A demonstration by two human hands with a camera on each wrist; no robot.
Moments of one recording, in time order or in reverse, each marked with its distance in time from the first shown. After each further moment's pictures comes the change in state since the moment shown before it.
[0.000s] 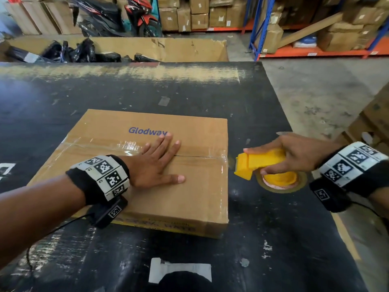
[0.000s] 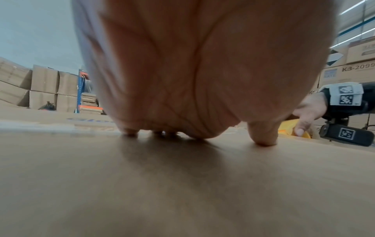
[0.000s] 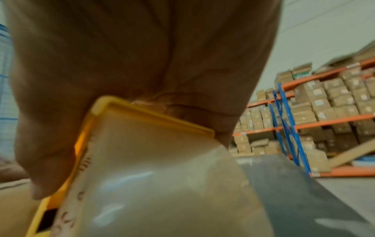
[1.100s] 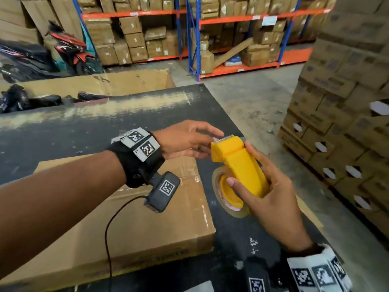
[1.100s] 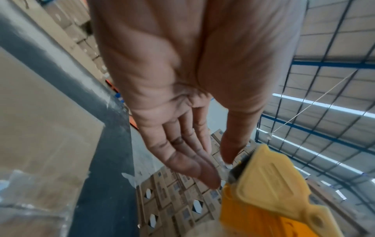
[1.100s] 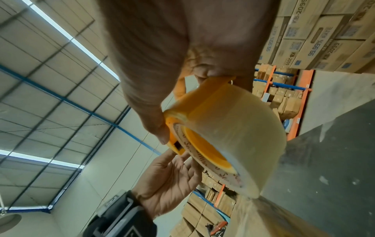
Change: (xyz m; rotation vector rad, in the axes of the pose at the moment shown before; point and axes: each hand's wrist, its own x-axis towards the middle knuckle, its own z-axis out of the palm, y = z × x) left_hand 0.041 0.102 -0.129 -1.091 -0.089 0.492; right_hand -0.091 -0.164 0.065 0.767 1.141 0.289
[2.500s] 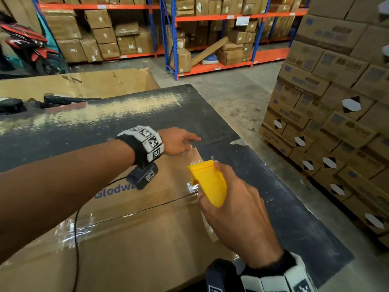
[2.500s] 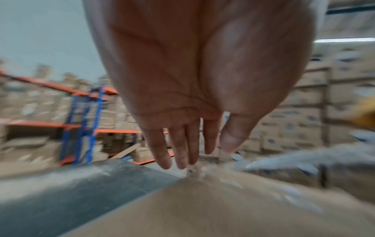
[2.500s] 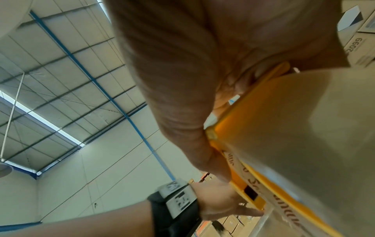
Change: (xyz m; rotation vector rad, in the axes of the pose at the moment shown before) left_hand 0.072 -0.053 -0.109 1.139 -0.042 0.109; right_hand 0.020 -0.083 0.113 -0.516 -0.139 0.424
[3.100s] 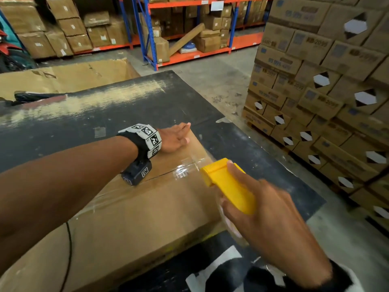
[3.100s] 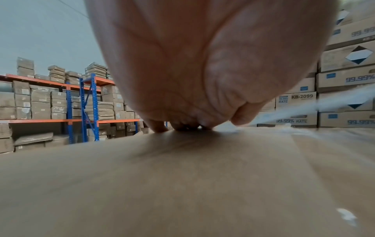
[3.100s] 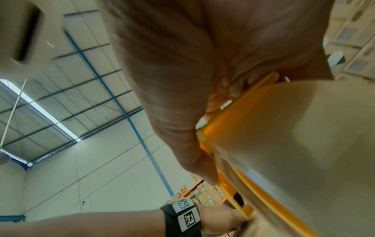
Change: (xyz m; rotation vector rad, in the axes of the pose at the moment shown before) left_hand -0.031 0.024 0.052 0.065 -0.181 -0.036; right_hand -0.103 0.022 -0.020 -0.138 -0.015 0.091
